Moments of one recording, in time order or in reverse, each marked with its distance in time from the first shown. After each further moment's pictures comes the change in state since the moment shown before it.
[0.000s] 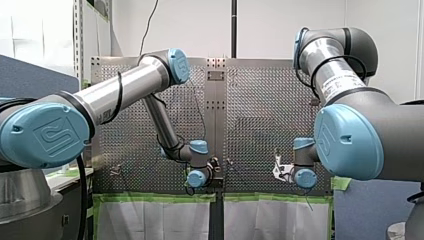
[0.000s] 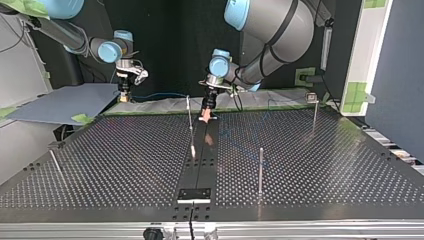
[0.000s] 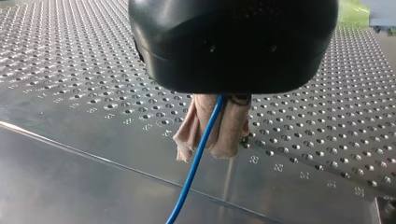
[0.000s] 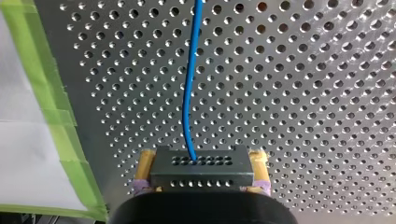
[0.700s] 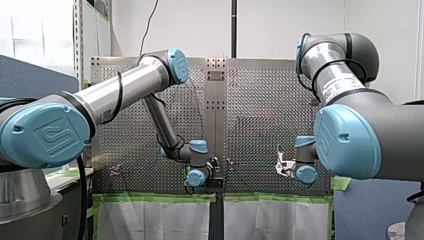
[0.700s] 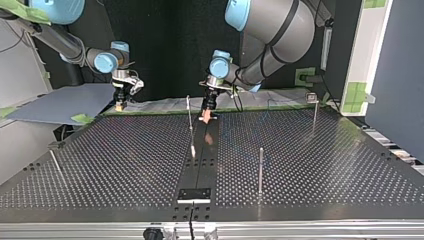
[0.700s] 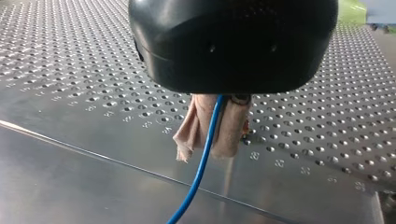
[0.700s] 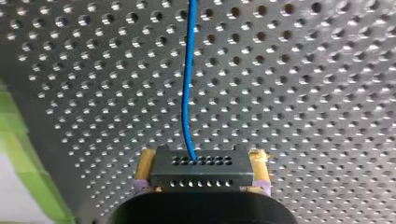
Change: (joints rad) left arm 0.005 0.001 0.004 -0.011 0.006 0.017; right arm -0.025 0.040 -0.127 0.056 -0.013 -0.002
